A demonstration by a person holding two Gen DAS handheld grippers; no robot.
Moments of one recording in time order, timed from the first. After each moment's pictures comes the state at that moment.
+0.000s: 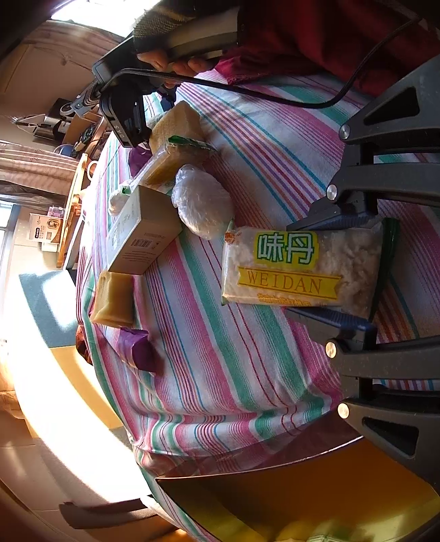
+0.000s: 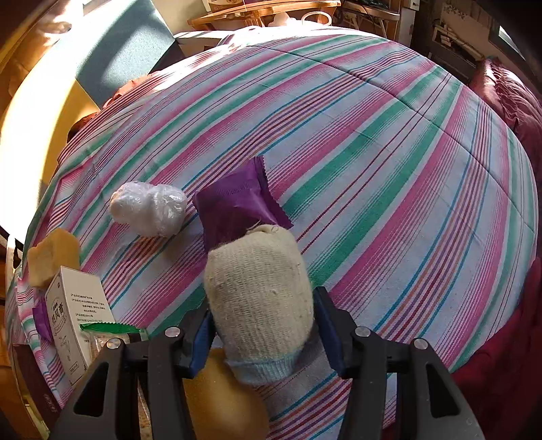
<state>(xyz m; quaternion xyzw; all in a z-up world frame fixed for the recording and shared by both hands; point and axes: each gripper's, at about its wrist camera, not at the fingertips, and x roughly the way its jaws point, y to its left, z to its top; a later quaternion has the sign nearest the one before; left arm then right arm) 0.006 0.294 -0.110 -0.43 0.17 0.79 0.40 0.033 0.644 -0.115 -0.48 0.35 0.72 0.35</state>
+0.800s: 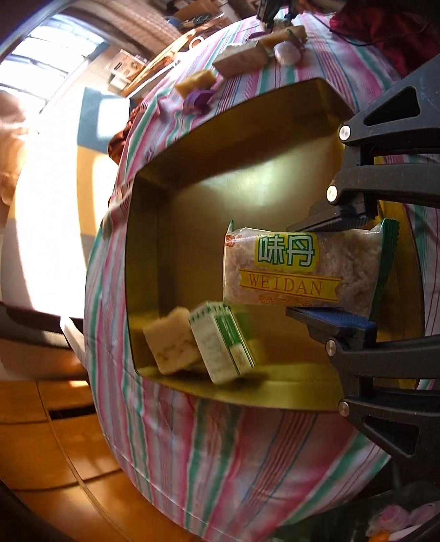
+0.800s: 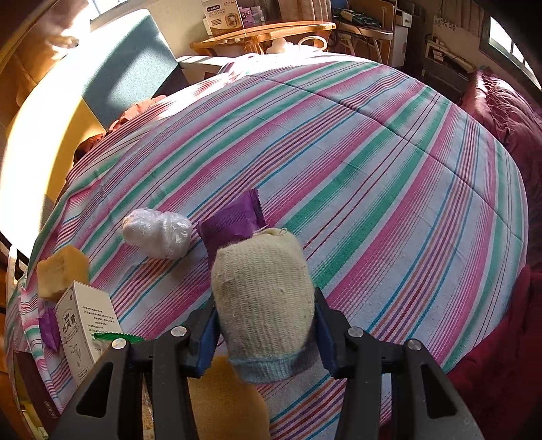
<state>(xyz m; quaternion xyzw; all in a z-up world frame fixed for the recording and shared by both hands) -0.089 0.038 -0.080 -0.50 0.00 0.86 0.13 0.049 0.646 -0.087 -0.43 0.32 0.75 0.37</state>
